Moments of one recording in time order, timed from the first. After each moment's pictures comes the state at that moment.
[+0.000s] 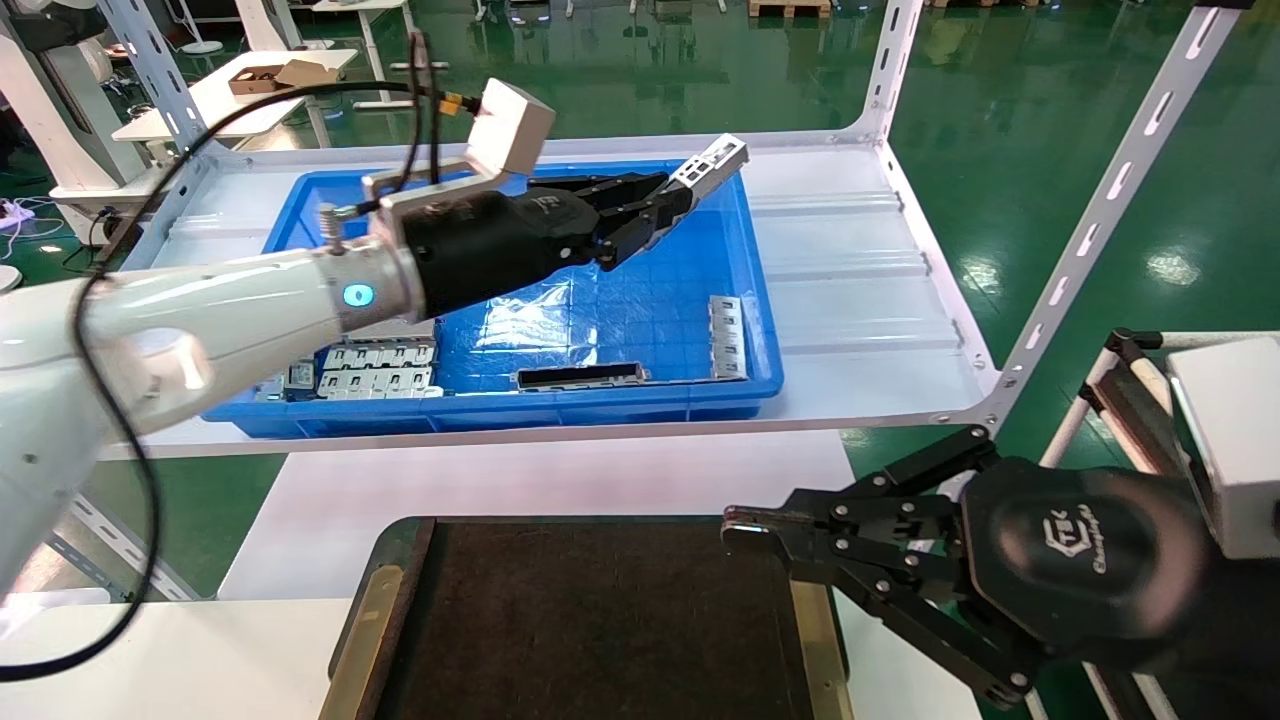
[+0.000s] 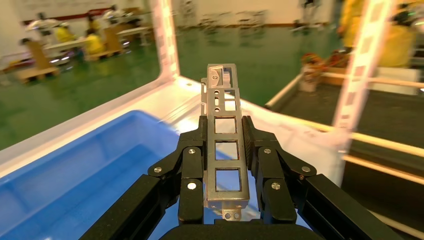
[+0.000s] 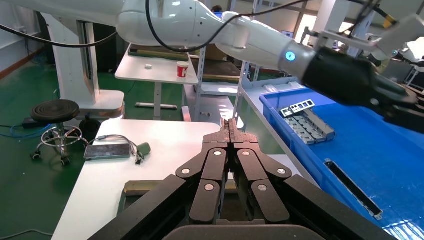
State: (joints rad) left arm -1.67 1.25 0.79 -0.27 0.79 1.01 0.11; right arm 1.09 -0.59 -0.33 1.28 -0.69 -1.47 0.16
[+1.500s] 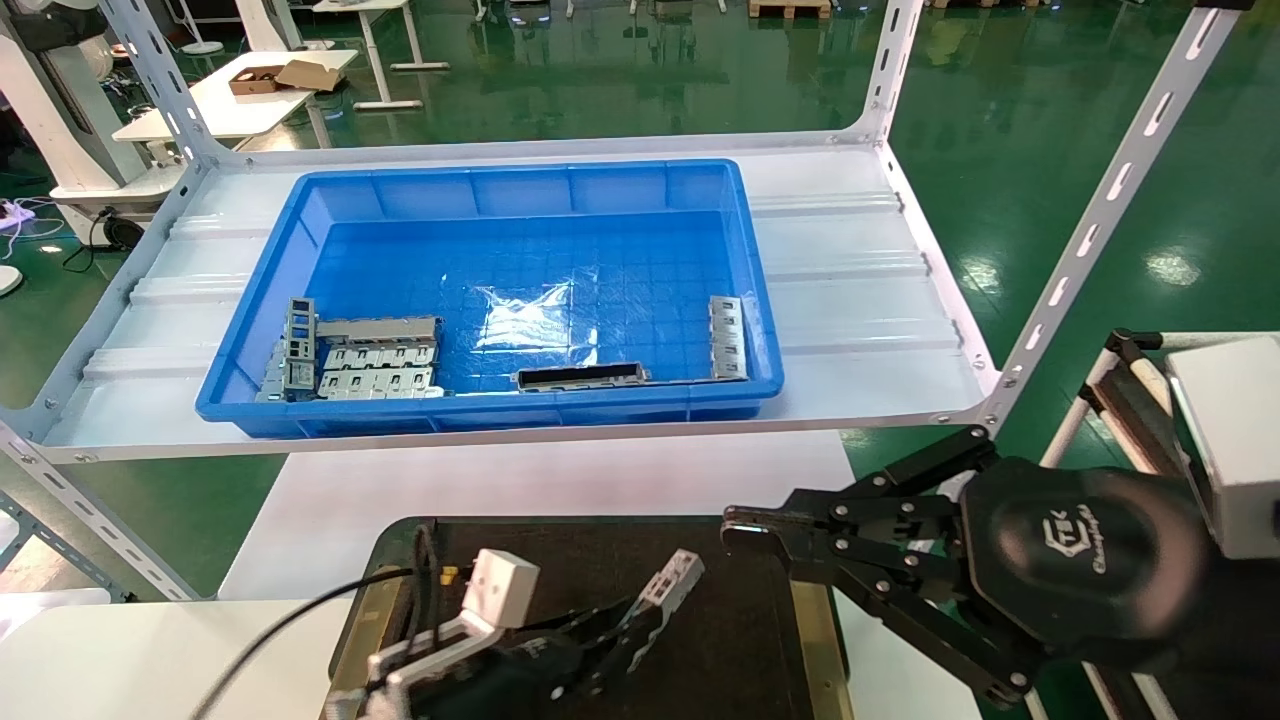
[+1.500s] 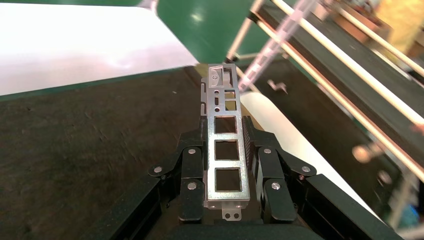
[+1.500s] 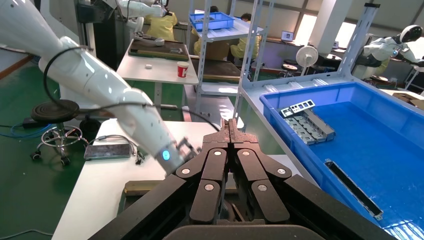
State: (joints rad) left arm -0.86 0.93 0.95 -1.28 0.84 0.27 -0.41; right arm 1.09 -0.59 -0.33 1.28 -0.69 -1.47 0.16
